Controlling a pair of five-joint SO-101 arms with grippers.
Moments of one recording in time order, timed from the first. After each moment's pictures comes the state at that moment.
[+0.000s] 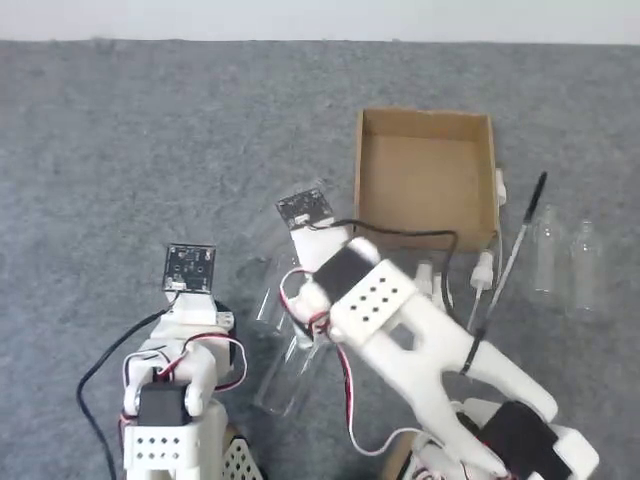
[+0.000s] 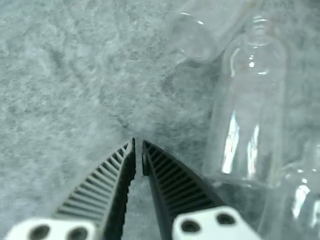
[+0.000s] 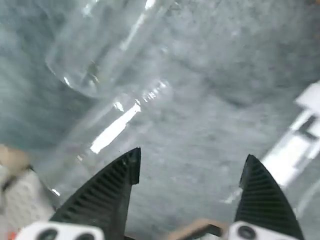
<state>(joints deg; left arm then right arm) -5.2 -103.5 96.9 72.0 2.2 -49.8 -16.4 28.6 80.1 -28.3</state>
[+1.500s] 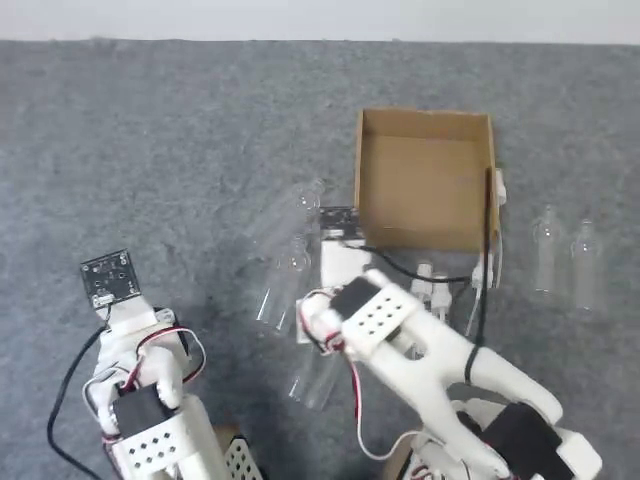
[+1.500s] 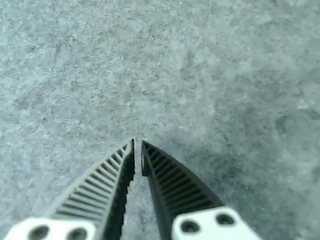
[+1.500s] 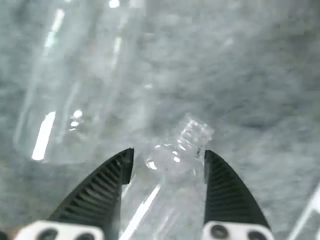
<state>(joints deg) -30.3 -103.5 96.9 69.3 2.2 -44.6 -17.4 48.0 55.3 -38.2</state>
